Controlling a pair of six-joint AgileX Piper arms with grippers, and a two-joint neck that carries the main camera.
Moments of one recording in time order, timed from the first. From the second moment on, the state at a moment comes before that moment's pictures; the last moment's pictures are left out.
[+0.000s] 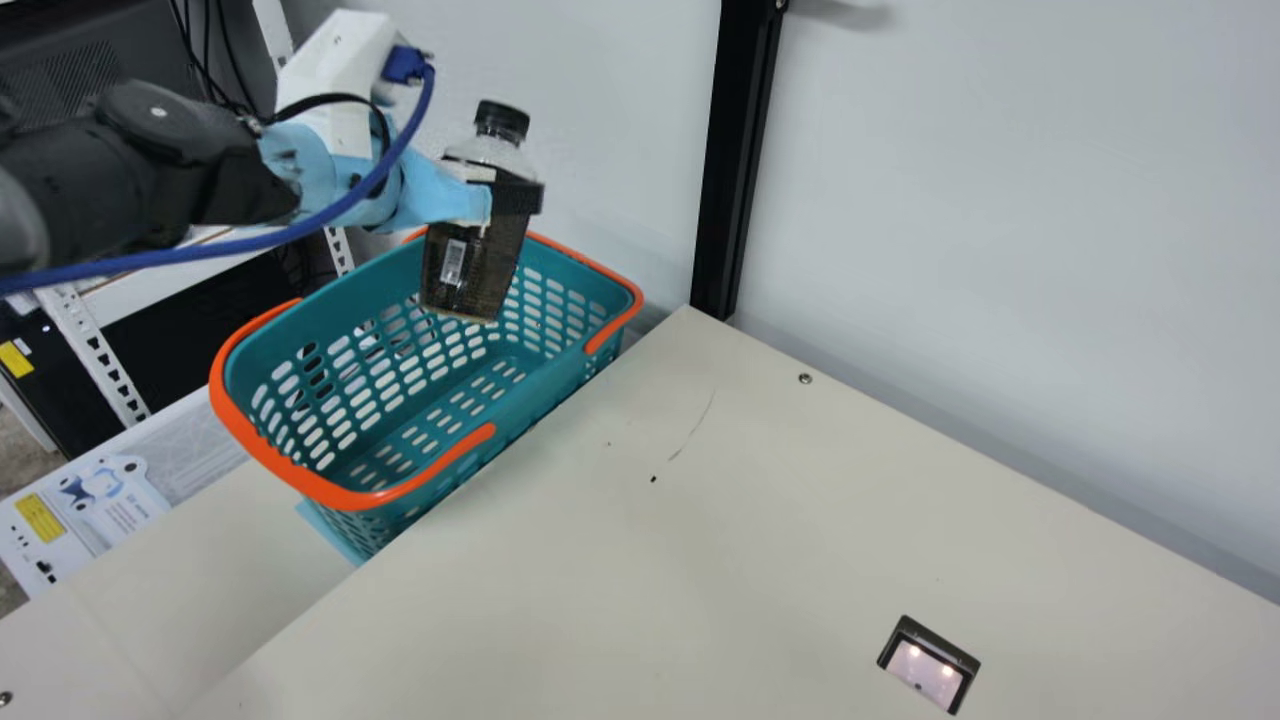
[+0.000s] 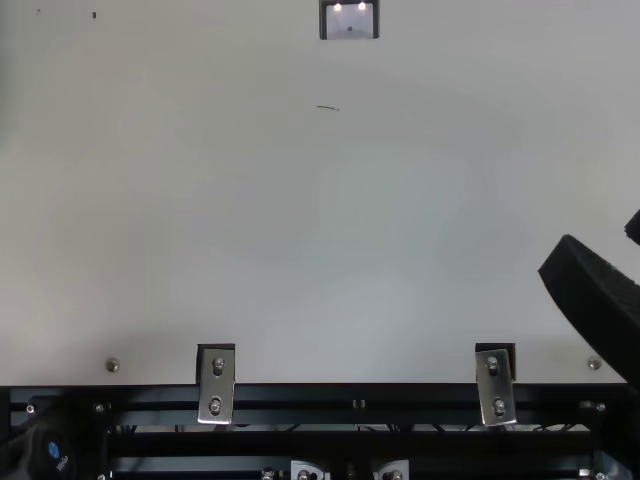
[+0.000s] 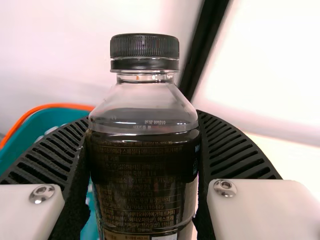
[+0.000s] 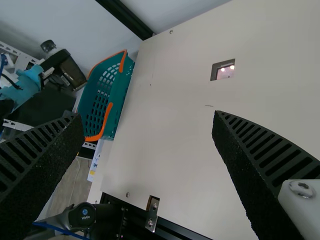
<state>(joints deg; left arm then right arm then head) 28.3 78.7 -59.1 -59.6 26.3 57.0 -7.1 40.3 -57.1 46.0 70.0 -0.5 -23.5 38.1</state>
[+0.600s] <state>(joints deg) 13.3 57.7 -51.9 -48.0 28.8 26.5 -7.1 40.3 -57.1 46.0 70.0 -0.5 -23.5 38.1</state>
